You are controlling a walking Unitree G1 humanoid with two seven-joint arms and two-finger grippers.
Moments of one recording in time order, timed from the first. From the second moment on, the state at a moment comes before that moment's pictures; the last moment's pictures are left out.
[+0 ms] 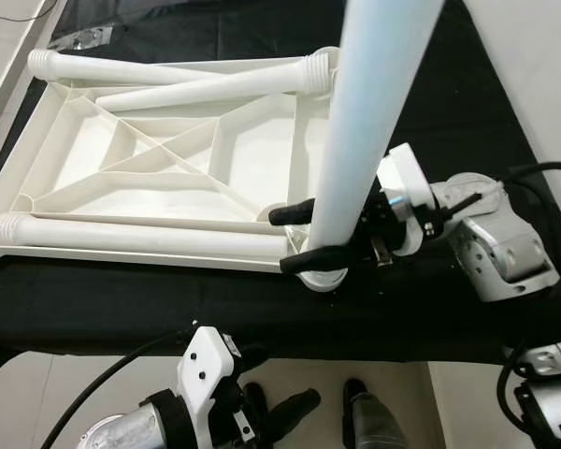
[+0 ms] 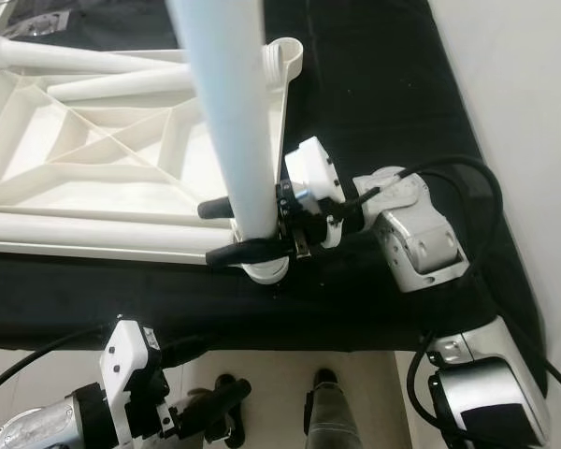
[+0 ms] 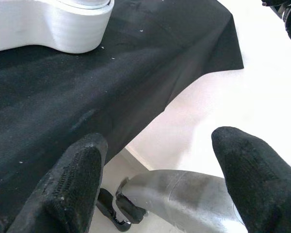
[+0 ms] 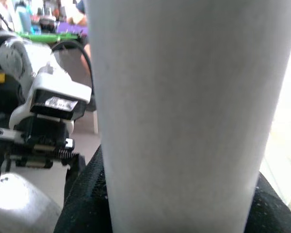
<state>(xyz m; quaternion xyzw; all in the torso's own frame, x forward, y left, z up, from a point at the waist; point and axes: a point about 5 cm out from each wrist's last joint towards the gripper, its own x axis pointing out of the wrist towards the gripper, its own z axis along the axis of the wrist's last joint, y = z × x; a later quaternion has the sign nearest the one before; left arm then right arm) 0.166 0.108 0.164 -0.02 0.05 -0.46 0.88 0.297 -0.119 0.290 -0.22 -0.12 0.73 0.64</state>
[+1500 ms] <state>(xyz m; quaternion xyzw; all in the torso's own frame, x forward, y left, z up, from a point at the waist) 0.168 0.107 0.164 -0.03 0.04 -0.46 0.88 0.296 -0.116 0.261 -0.10 -0.13 0.32 0.93</state>
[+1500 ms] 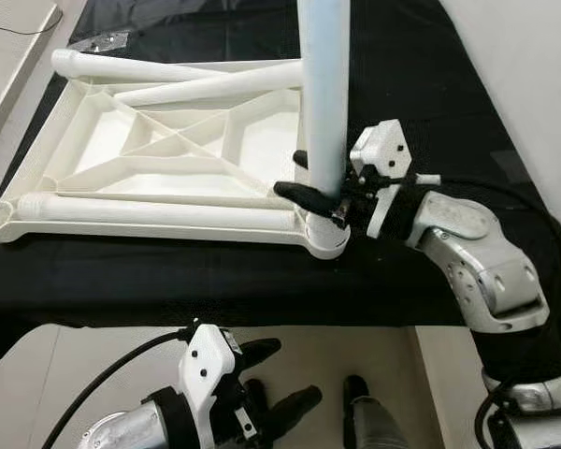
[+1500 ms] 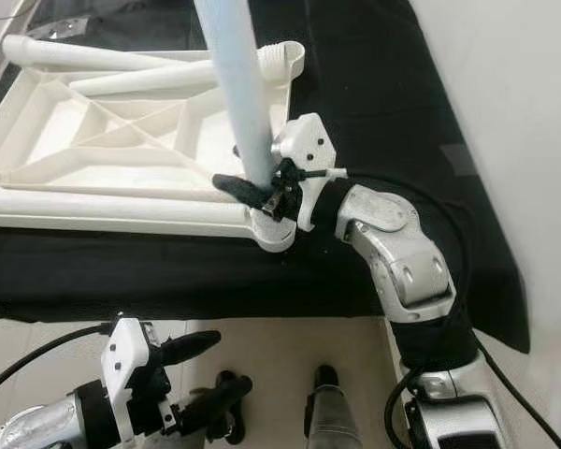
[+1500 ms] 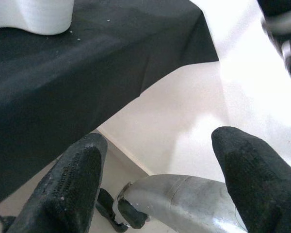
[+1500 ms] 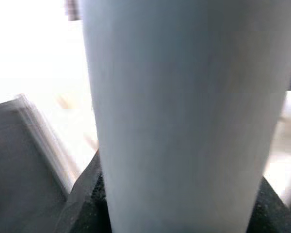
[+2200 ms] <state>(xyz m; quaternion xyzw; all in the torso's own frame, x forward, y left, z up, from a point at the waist) 0.176 0.108 0.155 -0.02 0.05 -0.46 0.89 0.285 -0.080 0.246 -0.08 -0.15 0.23 0.96</state>
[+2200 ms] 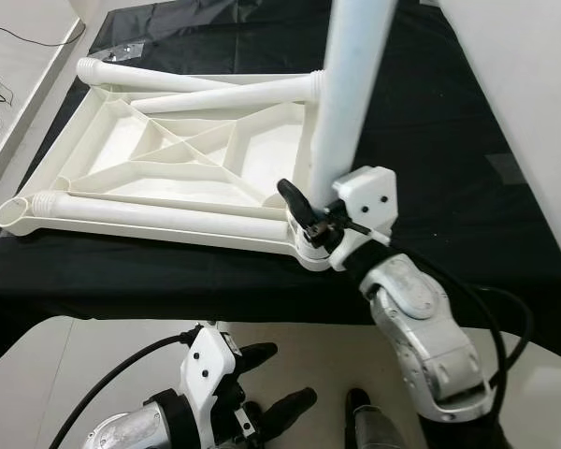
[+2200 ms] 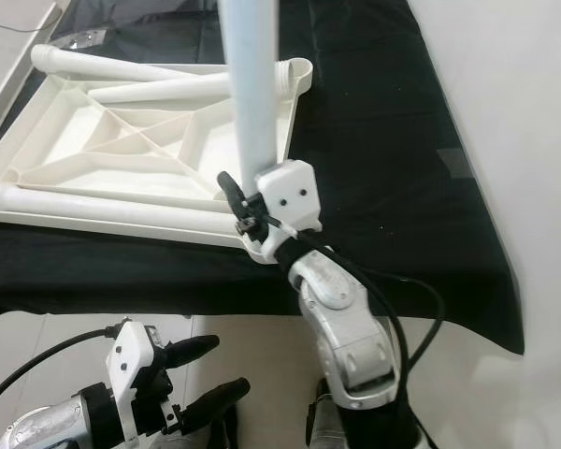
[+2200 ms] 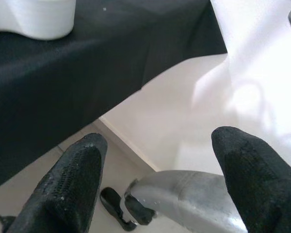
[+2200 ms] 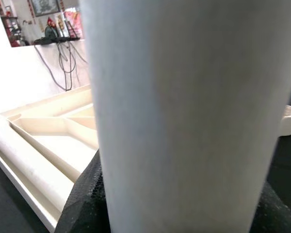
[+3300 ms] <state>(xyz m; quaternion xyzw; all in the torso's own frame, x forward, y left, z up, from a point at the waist) 0.169 0.103 0.163 -0.01 0.02 -0.43 0.90 0.331 -0.084 0.278 -0.08 -0.10 0.73 0.67</state>
